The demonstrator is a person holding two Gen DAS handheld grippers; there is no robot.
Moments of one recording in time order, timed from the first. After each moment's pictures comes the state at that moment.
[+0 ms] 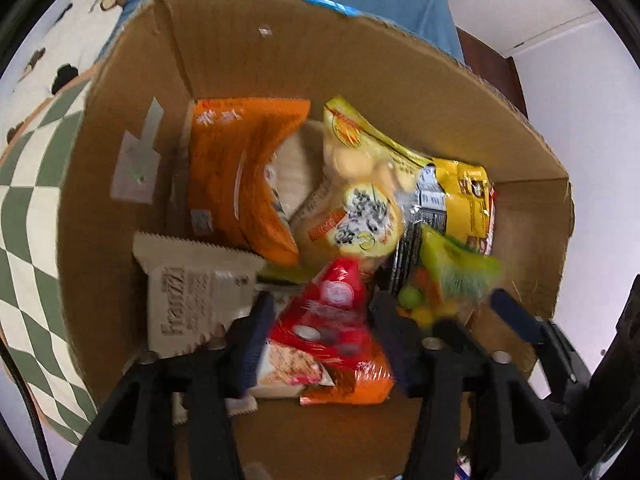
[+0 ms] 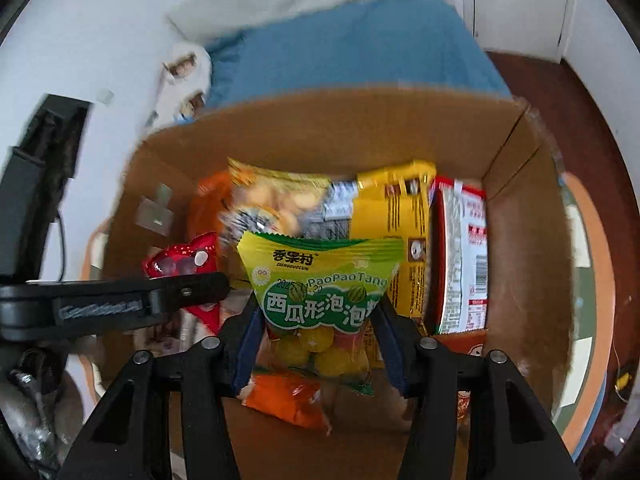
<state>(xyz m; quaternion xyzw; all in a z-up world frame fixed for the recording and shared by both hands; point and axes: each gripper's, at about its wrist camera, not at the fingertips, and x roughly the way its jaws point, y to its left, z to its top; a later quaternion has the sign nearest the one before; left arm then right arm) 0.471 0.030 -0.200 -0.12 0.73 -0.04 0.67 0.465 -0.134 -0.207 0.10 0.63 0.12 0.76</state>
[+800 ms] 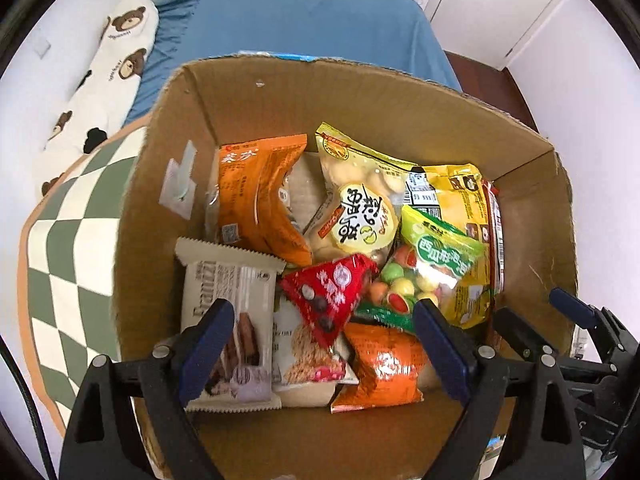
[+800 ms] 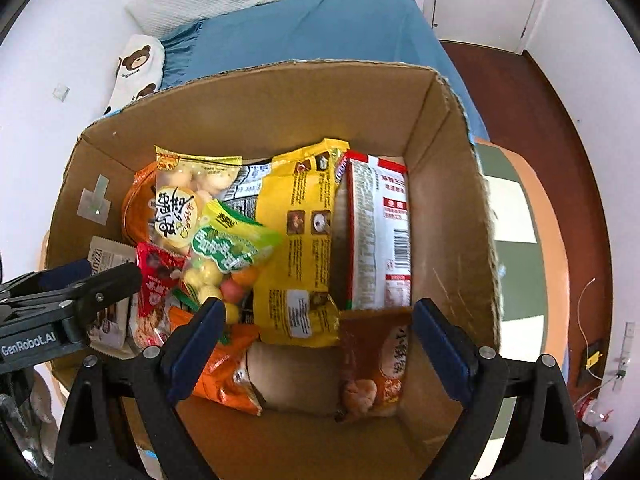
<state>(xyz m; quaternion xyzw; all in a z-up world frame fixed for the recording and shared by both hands) 0.423 0.011 -0.162 -0.03 0.65 -0.03 0.76 0.436 -0.177 -0.197 0.05 0.63 0.05 0.77</state>
